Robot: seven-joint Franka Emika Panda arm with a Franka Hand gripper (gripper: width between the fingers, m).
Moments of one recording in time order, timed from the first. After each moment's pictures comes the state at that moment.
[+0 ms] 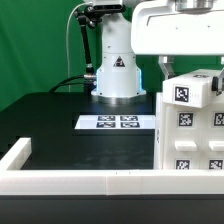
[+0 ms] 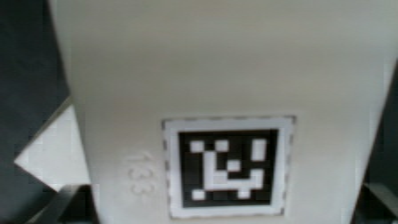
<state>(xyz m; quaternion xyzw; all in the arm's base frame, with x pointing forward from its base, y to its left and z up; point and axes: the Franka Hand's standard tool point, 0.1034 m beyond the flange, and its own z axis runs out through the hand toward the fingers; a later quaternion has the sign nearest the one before) 0.641 0.071 0.150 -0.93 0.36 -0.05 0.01</state>
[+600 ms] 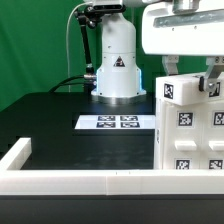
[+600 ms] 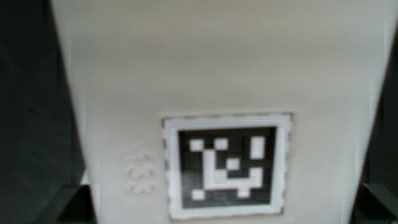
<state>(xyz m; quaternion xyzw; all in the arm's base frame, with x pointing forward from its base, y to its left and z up) 0.629 0.066 0.149 -0.83 0.56 -0.05 0.01</state>
